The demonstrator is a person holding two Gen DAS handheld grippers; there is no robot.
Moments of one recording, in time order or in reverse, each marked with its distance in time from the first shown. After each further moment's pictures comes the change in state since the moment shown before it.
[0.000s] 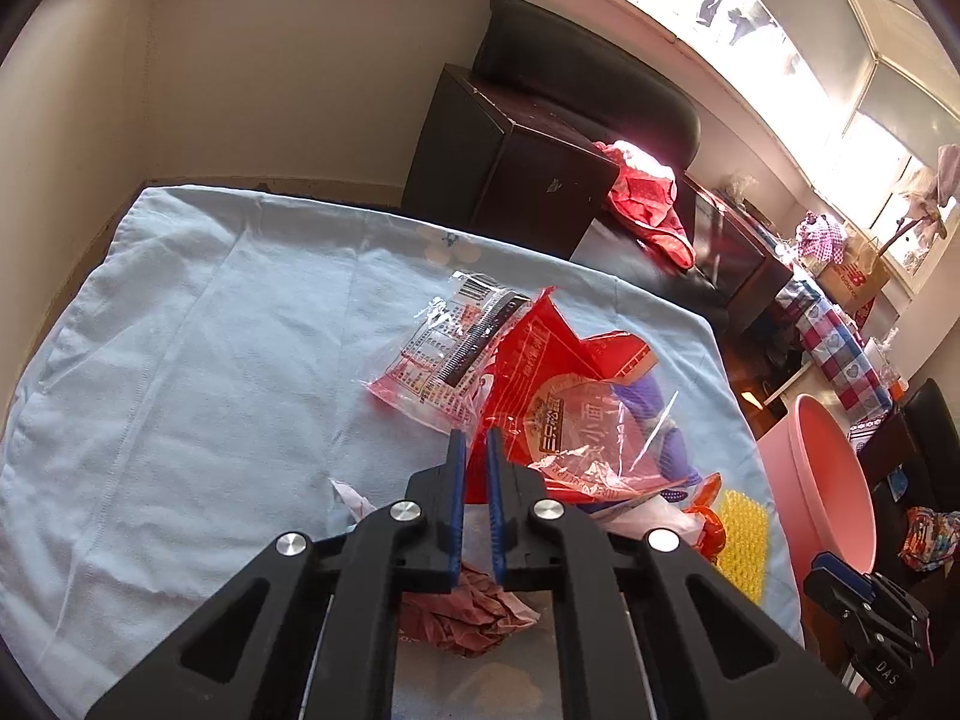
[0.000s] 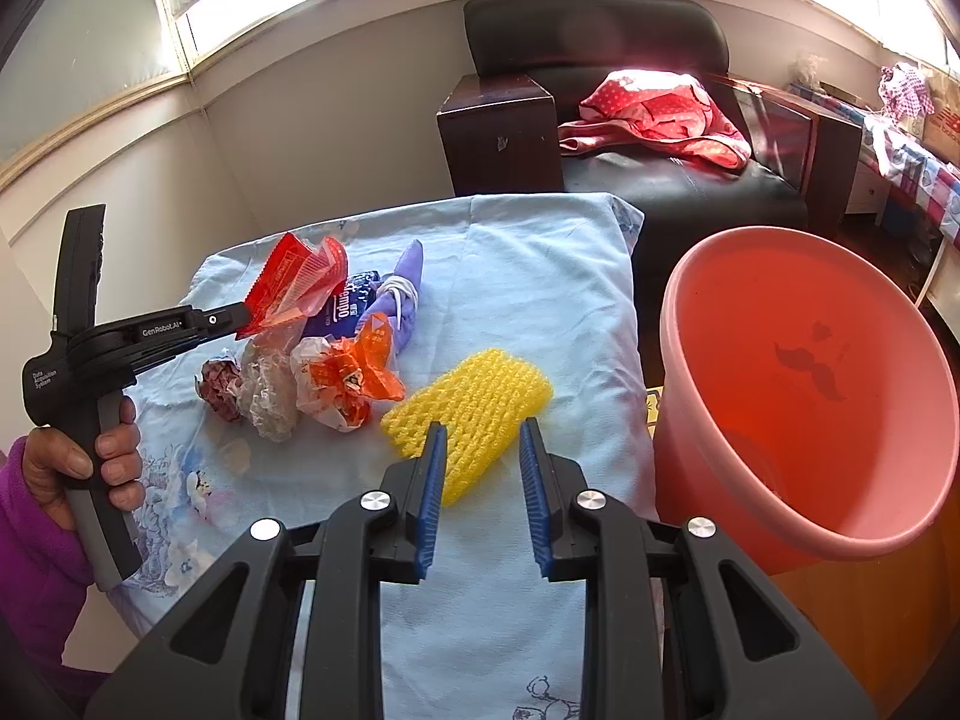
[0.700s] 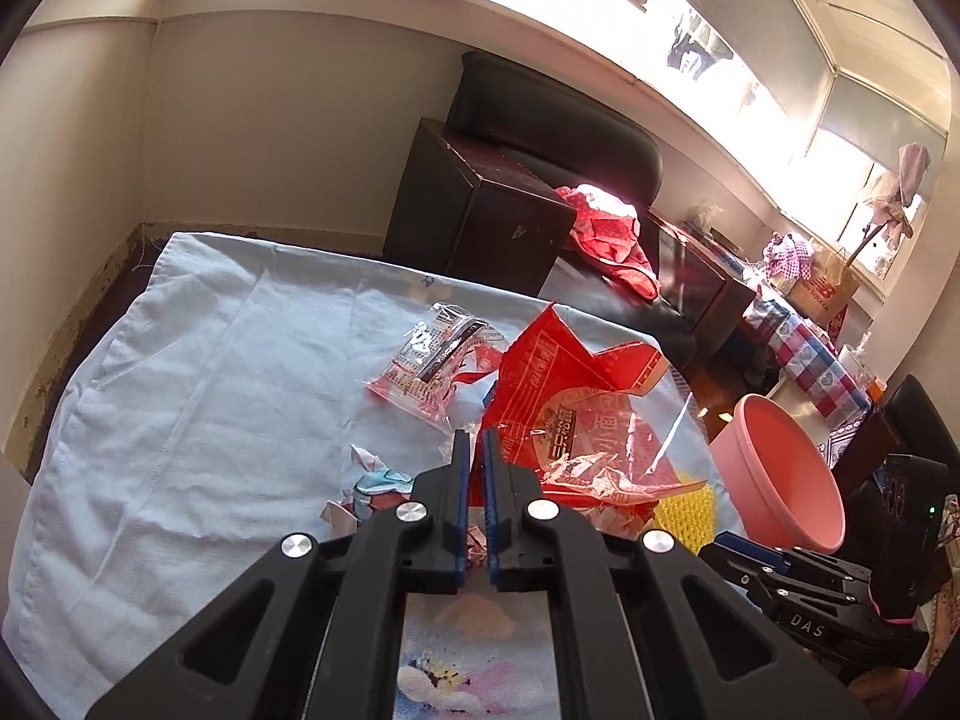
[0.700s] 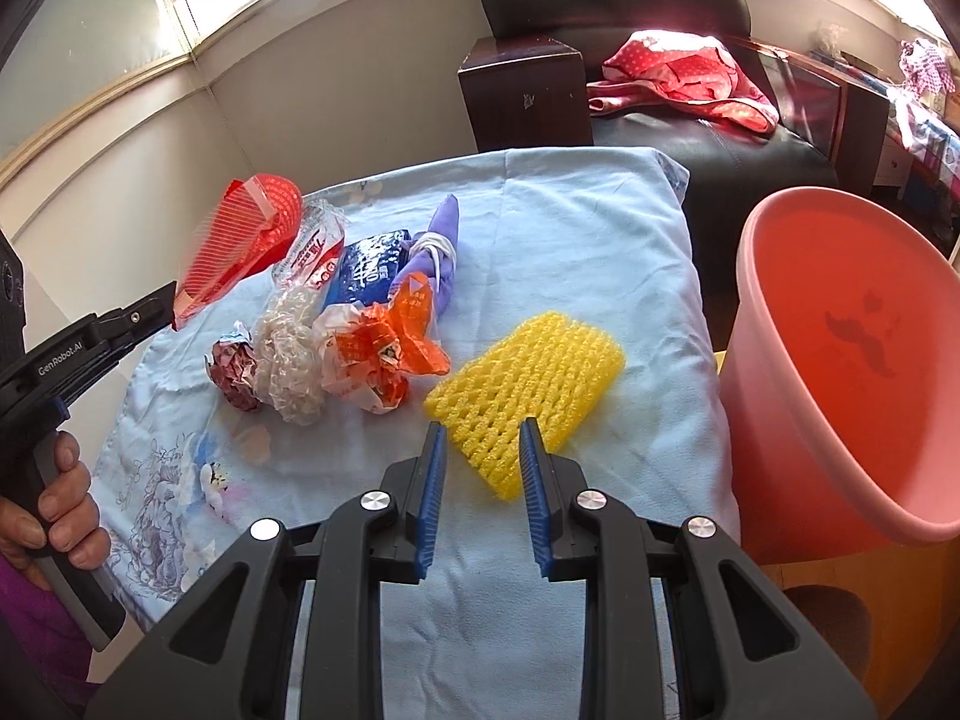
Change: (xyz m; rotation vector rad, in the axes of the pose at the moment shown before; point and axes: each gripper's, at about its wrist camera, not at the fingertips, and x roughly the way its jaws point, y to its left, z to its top) left arm -0.066 -0.003 -0.024 0.027 -0.118 -0.047; right arm 0.031 0.021 -0.003 0.009 0.096 0.051
